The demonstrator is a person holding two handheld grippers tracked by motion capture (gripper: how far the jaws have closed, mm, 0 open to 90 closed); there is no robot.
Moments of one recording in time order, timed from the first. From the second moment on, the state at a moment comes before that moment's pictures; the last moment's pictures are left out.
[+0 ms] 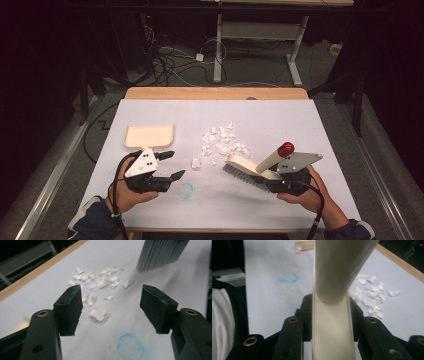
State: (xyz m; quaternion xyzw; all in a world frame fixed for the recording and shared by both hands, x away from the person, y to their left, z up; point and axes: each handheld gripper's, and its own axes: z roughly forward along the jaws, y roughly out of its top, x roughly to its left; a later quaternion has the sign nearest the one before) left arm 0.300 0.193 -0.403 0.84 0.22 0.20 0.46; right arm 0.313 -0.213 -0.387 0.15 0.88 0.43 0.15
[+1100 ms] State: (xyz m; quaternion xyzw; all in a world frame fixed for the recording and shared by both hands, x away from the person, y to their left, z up) left arm 0.269 0.250 -0.458 0.82 0.33 0.27 0.38; right arm 0.342 -0.241 -0.380 0.30 0.85 0.36 0.25
